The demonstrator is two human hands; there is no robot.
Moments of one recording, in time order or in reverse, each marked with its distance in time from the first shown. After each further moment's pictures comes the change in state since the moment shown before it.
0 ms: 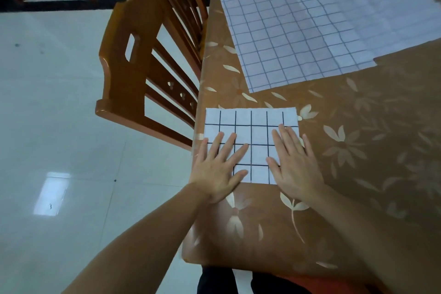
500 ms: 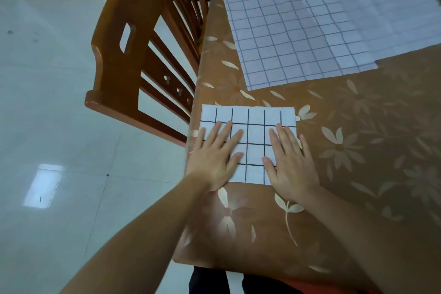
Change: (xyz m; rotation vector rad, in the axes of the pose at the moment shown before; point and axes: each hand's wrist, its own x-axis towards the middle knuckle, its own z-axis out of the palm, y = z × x) left_hand 0.024 0.000 0.010 -0.123 0.108 -0.090; right_hand 0.001 0.001 0.002 0.008 0.016 0.009
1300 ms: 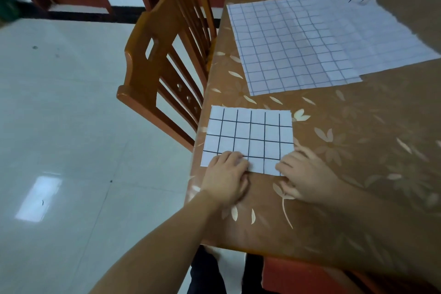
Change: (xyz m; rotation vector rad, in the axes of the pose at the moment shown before) left_hand -0.061 0.039 -0.007 -0.094 0.152 0.087; right_hand -0.038 0.036 -0.033 -0.191 0.144 -0.587
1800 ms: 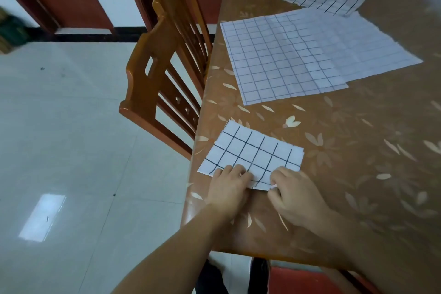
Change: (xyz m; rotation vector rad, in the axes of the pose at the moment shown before) left_hand -0.009 0.029 -0.008 0.062 -0.022 0.011; right_hand -0.013 -0.055 -0.030 0.407 0.062 0.395
